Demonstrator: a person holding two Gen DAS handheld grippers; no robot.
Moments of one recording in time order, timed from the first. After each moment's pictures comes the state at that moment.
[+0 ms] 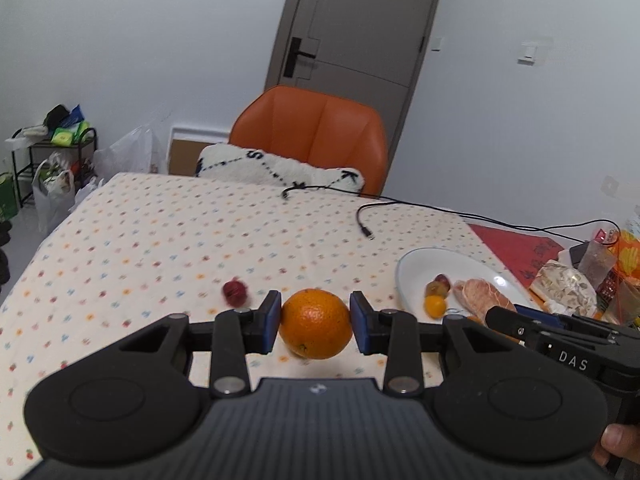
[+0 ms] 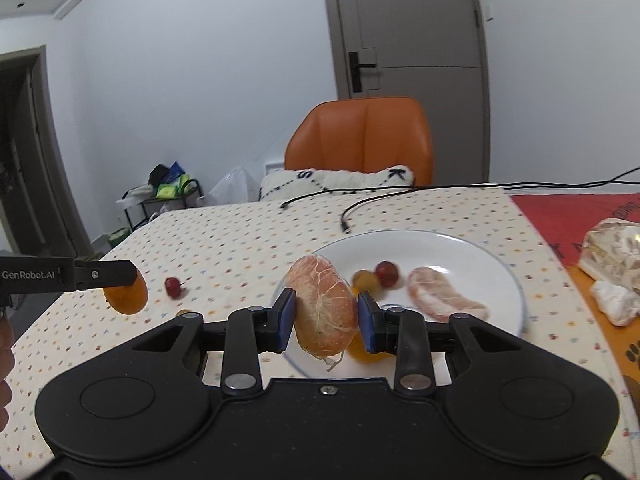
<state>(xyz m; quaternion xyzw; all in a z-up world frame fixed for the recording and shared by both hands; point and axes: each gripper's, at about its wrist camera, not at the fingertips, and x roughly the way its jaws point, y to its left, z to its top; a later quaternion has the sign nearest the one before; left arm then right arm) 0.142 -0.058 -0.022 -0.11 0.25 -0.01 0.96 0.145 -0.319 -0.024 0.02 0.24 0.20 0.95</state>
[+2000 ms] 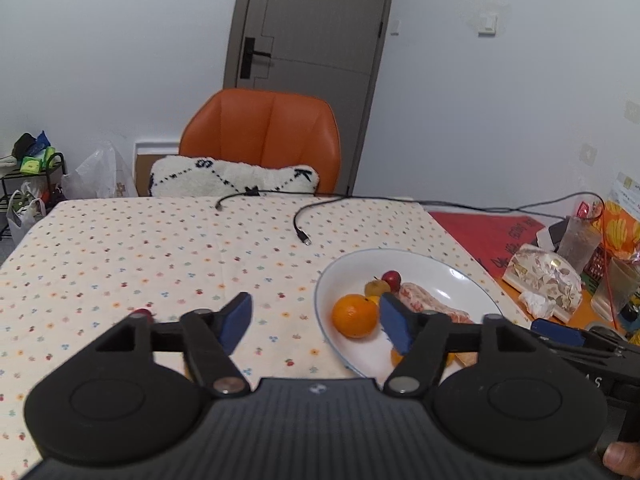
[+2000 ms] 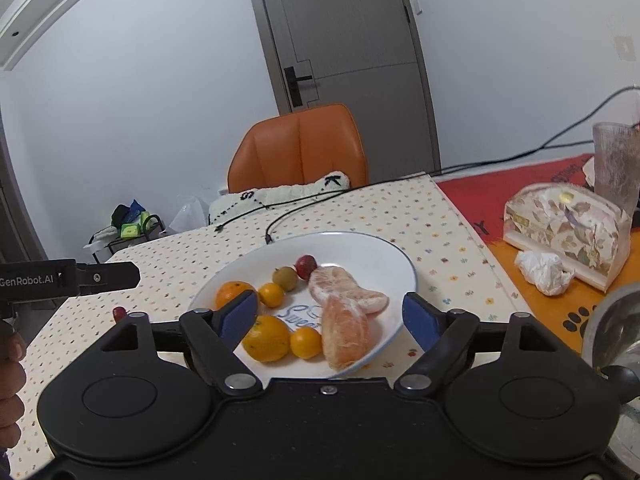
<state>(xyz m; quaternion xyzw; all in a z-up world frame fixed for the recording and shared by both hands) 0.176 -0.129 -0.018 -0.07 0.25 -0.04 0.96 0.148 -0.382 -0.036 0.08 0.23 0.14 0.96</state>
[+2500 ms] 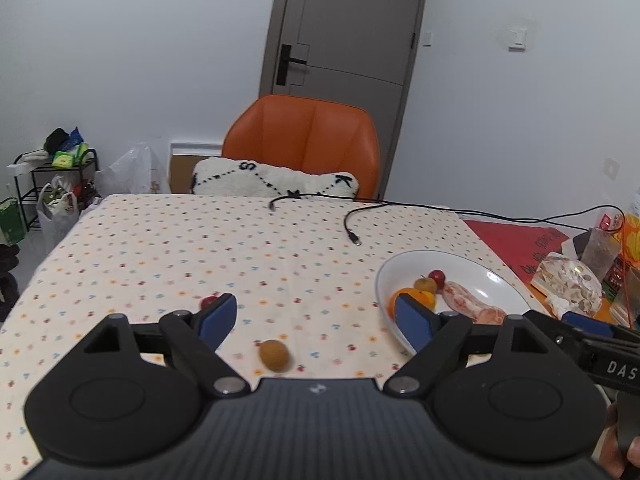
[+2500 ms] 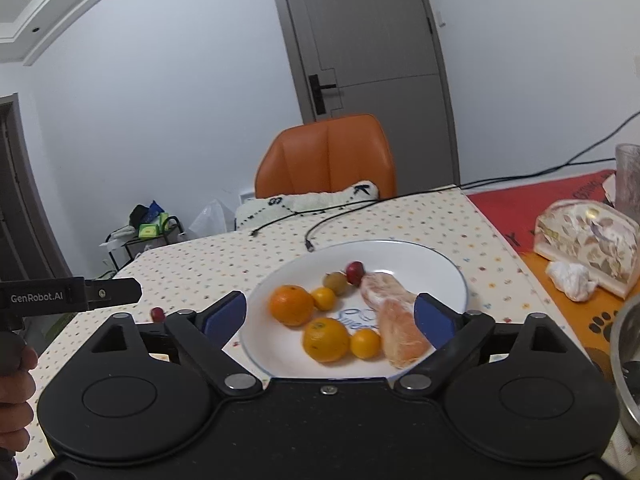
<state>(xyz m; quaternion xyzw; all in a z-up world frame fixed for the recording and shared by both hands) 0.145 -0.087 -0.014 -0.08 0.25 0.01 0.97 0.126 -0.350 -0.022 0.07 0.21 0.17 0.96</state>
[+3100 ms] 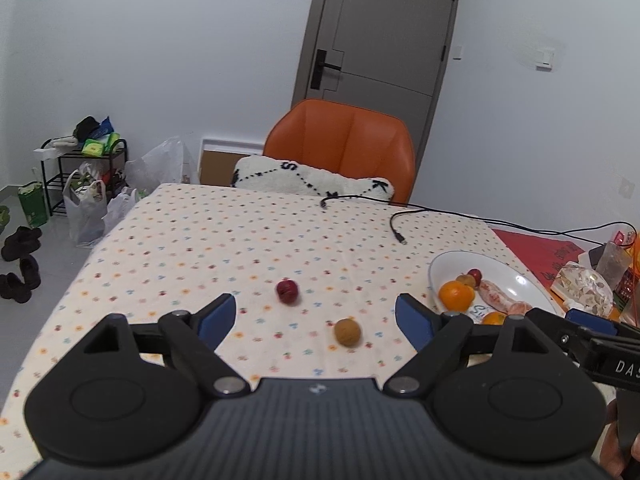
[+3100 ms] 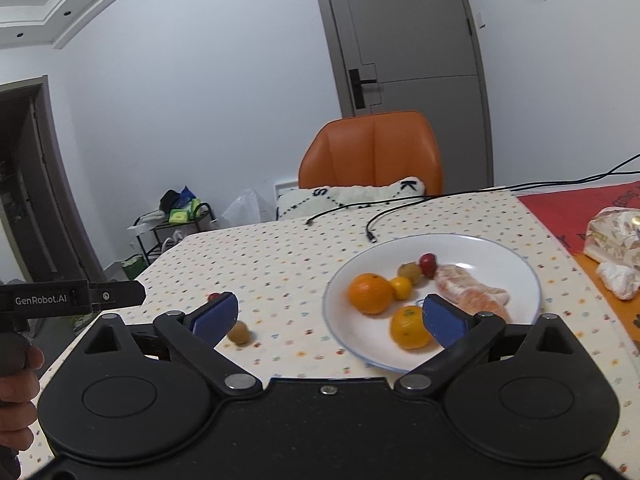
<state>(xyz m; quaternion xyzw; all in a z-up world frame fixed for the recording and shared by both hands) 0.102 -0.033 -0.012 -0.10 0.24 0.04 0.96 0.106 -0.298 -0.014 0.05 0.22 0.21 0.95</state>
